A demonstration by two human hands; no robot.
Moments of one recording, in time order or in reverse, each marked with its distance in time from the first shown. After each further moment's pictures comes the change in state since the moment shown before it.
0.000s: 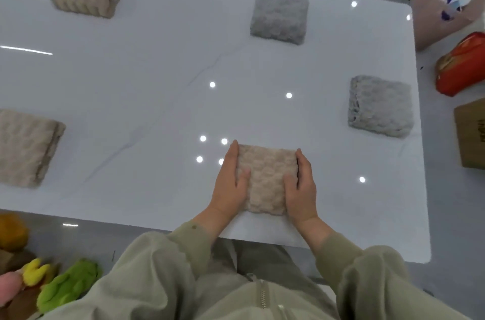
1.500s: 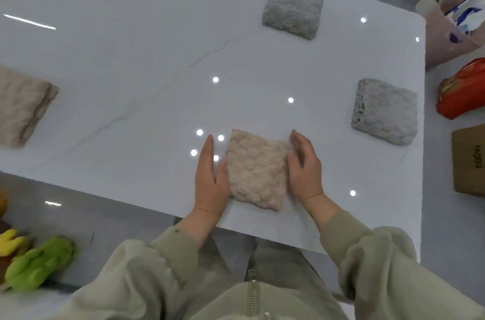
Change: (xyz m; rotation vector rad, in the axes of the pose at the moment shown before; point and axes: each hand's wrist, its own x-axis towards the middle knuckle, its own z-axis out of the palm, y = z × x) left_hand -0.023 -0.019 0.007 -0.115 0.375 0.004; right_hand 0.037 0.004 -0.017 -0.105 -0.122 -0.149
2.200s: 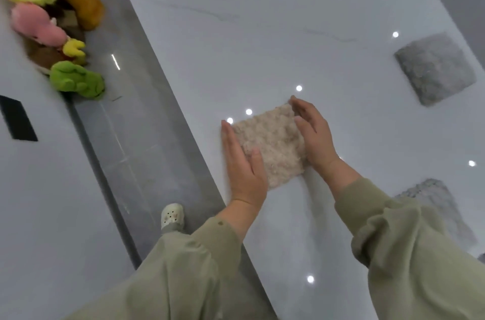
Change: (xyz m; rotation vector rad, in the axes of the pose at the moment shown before) left_hand -0.046 0.019 0.127 -0.196 0.885 -0.187; right_hand 0.090 -0.034 0.018 -0.140 -0.940 -0.315
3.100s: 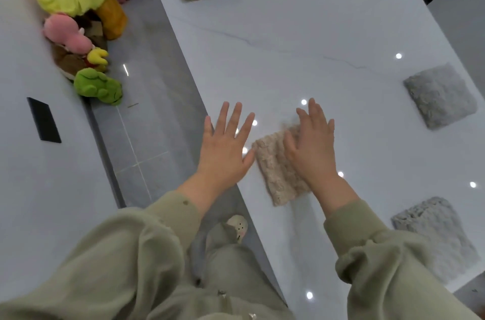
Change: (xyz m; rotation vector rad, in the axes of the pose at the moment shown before) left_hand 0.076 0.012 -0.103 1.135 -0.343 0.441; right_hand -0.009 -0.059 0.048 -0.870 0.075 -0.100
